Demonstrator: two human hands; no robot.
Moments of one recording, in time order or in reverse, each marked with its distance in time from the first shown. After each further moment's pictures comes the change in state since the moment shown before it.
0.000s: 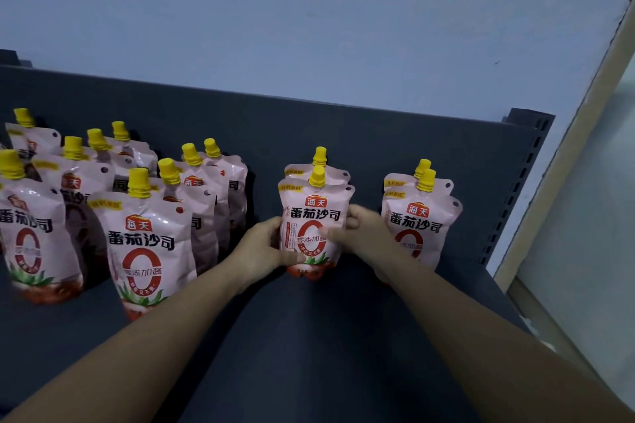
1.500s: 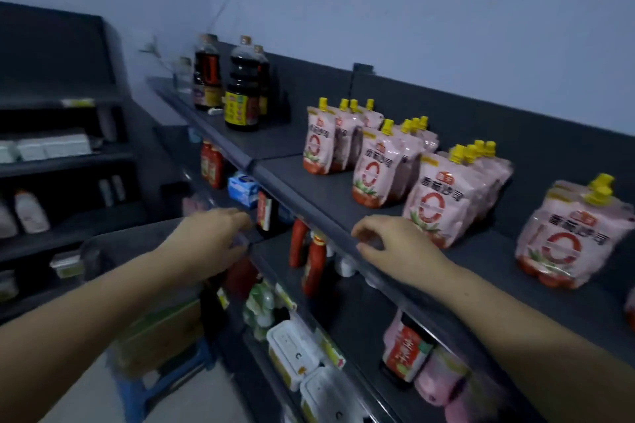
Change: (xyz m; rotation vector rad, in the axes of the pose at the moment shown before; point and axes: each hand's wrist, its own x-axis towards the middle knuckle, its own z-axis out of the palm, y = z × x) left_hand -0.409 0.001 -0.185 1.387 0.555 -0.303; right_hand -0.157 -0.092 0.232 -0.776 -0.610 -0.774
